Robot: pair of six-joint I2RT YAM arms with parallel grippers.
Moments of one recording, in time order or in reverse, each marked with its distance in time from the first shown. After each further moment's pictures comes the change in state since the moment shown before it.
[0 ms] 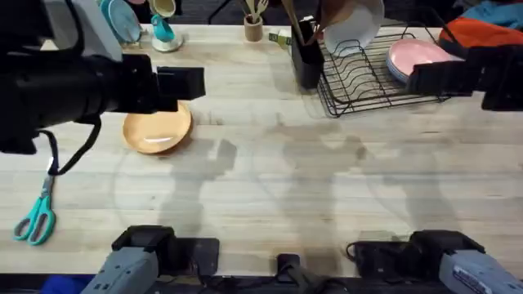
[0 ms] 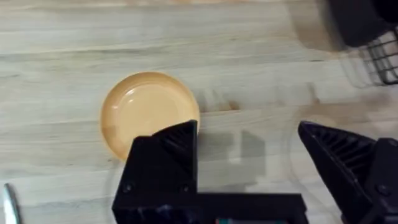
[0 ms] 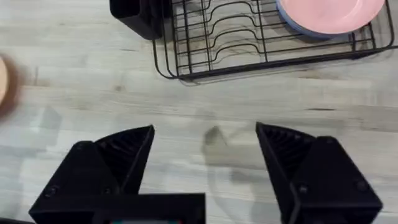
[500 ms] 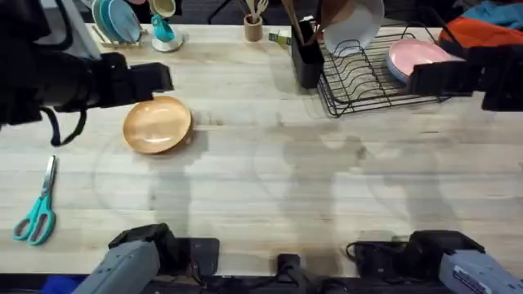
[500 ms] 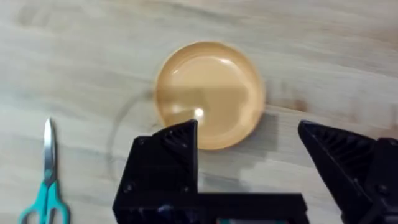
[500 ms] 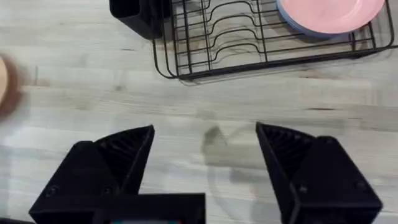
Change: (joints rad) left arm 0.220 0.161 0.000 0.002 -0.084 -0.002; right arm 0.000 0.000 0.000 -0.002 0.000 0.000
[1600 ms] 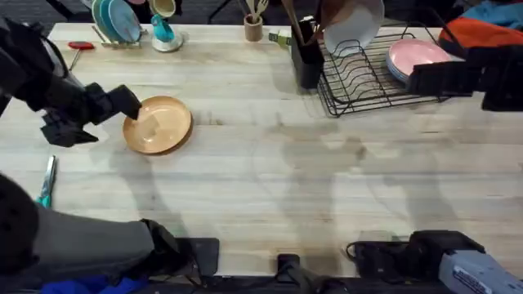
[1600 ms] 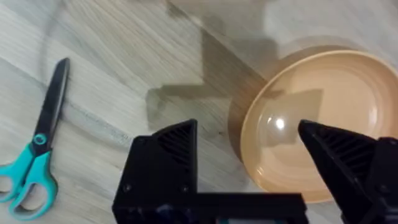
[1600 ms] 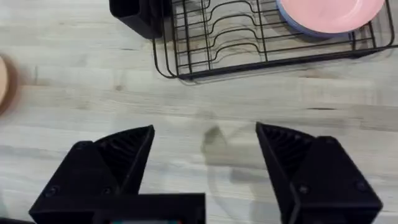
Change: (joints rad) left arm 0.355 0.532 0.000 0.160 0.000 -0.103; right arm 0.000 0.000 0.000 -0.001 0.000 0.000
